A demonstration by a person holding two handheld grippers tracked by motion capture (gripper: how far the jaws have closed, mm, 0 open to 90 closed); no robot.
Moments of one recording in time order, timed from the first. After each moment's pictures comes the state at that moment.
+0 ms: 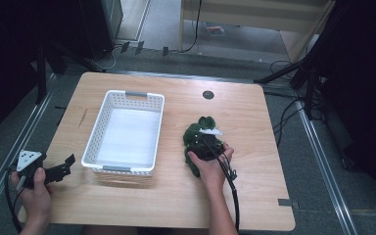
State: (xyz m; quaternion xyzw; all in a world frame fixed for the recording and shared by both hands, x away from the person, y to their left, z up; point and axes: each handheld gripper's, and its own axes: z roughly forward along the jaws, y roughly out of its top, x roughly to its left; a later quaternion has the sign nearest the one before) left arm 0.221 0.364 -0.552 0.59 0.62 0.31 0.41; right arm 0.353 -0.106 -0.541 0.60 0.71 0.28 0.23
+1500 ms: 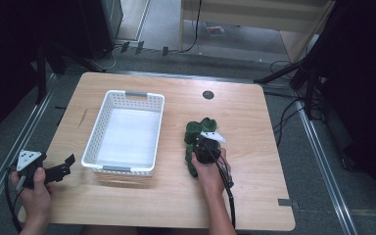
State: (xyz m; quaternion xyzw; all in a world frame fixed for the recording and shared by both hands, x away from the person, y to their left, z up) left arm 0.222 0.365 -0.552 0.59 0.62 0.31 0.41; right arm 0.340 -0.107 -0.542 0.59 0.69 0.36 0.22
